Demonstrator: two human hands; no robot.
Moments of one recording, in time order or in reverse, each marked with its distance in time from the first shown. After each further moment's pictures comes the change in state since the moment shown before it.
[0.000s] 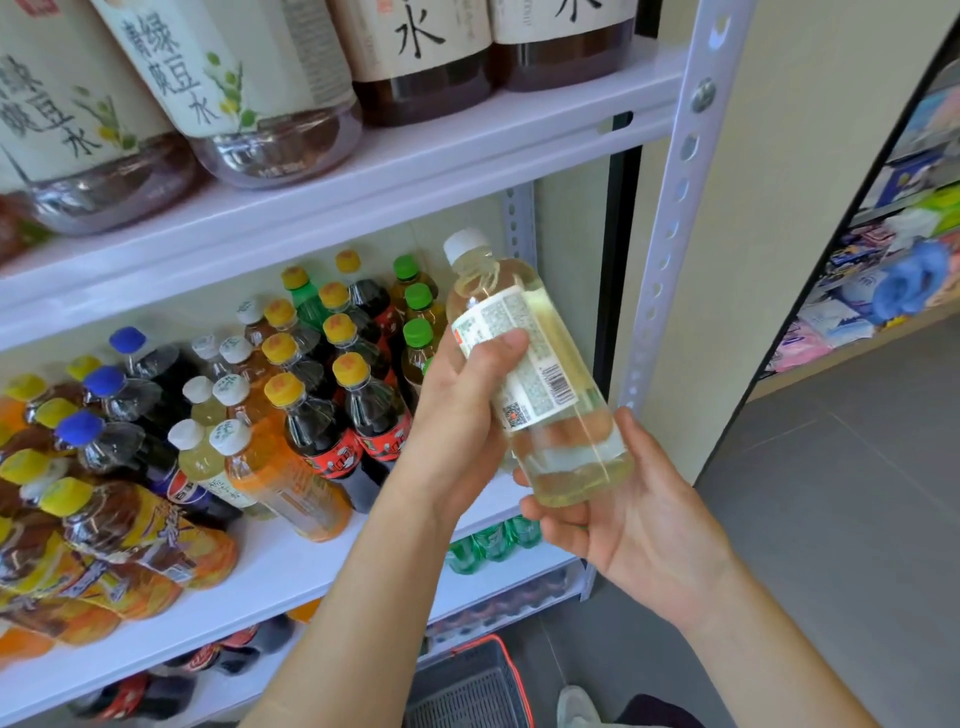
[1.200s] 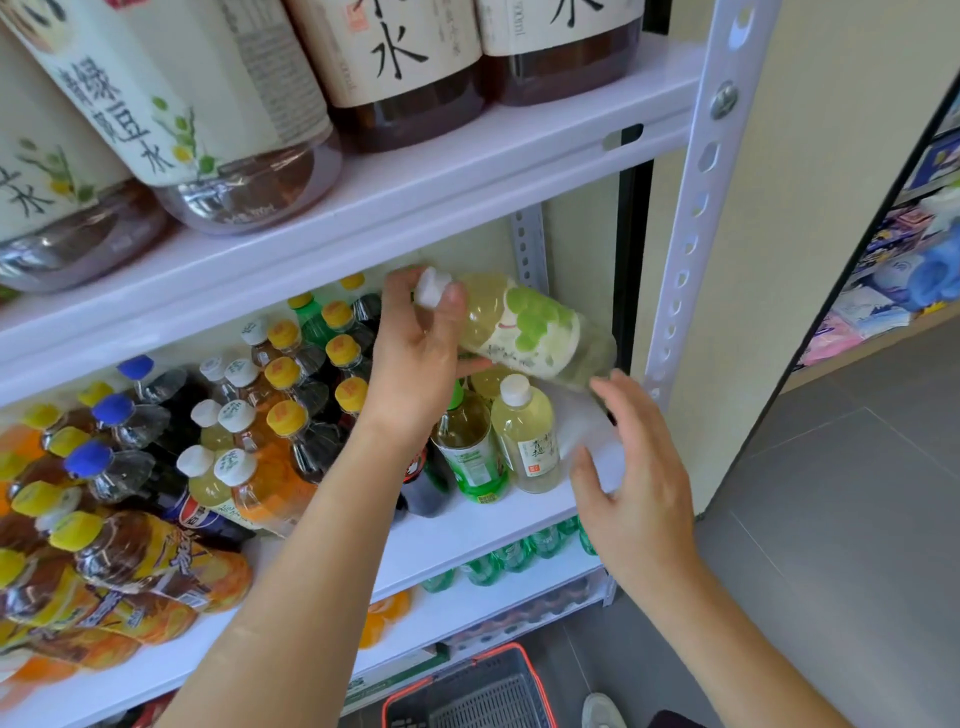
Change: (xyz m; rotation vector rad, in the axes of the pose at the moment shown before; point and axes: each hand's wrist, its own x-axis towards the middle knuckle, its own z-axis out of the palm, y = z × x) left_hand 0.070 0.017 -0.040 0.501 0.110 0.365; right_hand 0.051 0.012 -0.032 -1.462 0.595 -1.009
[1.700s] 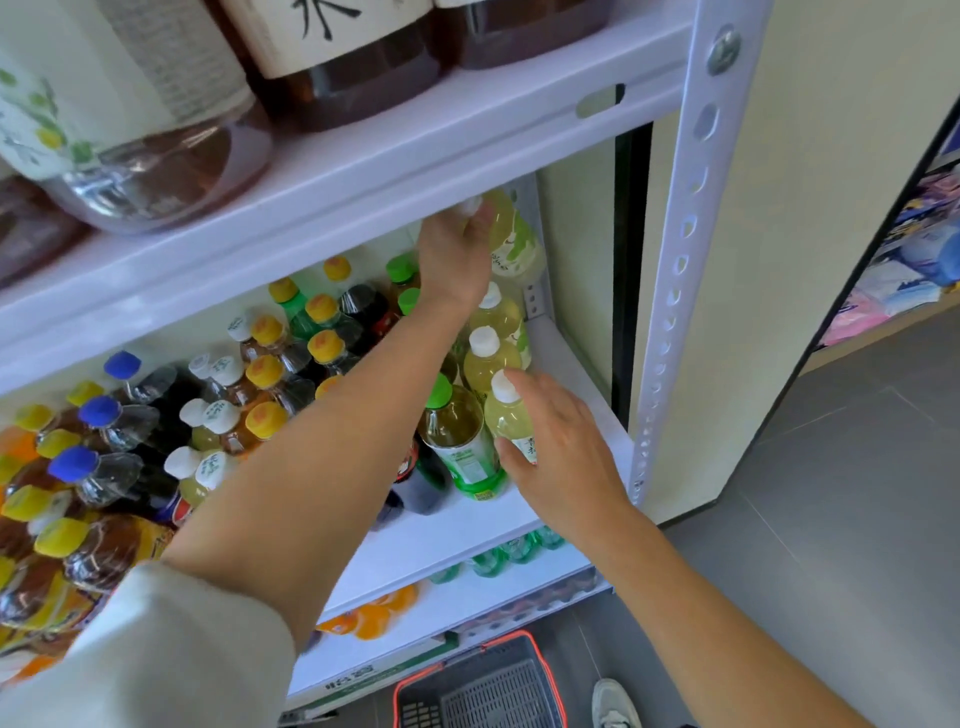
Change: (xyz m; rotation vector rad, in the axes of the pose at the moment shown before) left_hand 0.101 -0.024 0.056 0.385 0.176 0.087; right_hand 0.027 0.012 0.047 -0.153 -0.452 0.073
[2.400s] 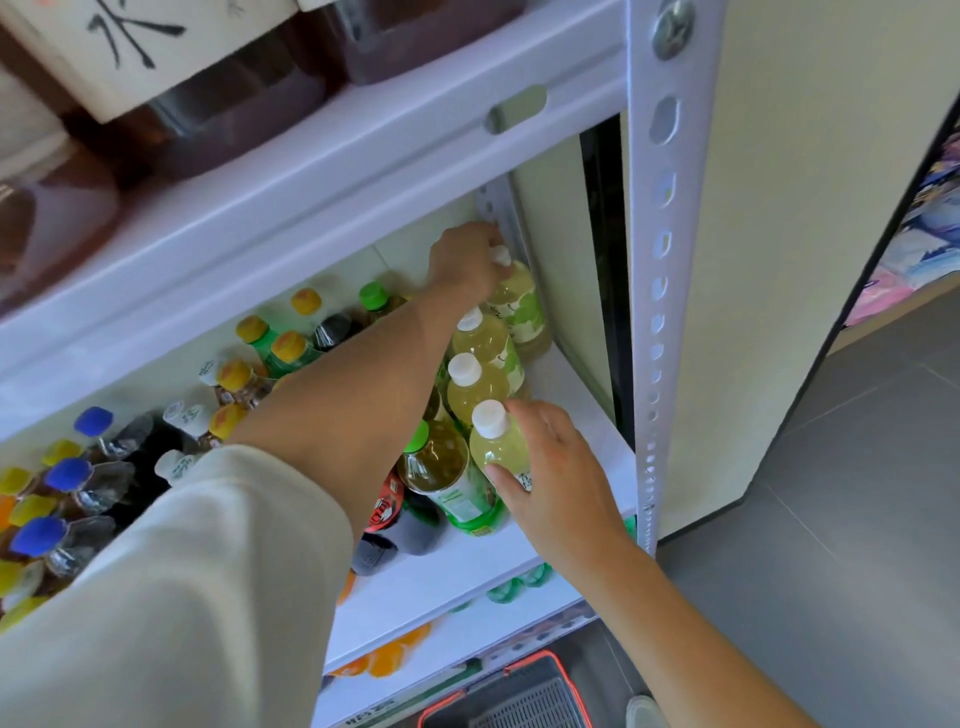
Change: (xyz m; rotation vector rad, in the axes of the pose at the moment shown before) left_hand 0.076 -0.057 0.061 0.724 -0.400 0.067; right_hand 0.013 0.018 0.013 0.090 0.044 0.070
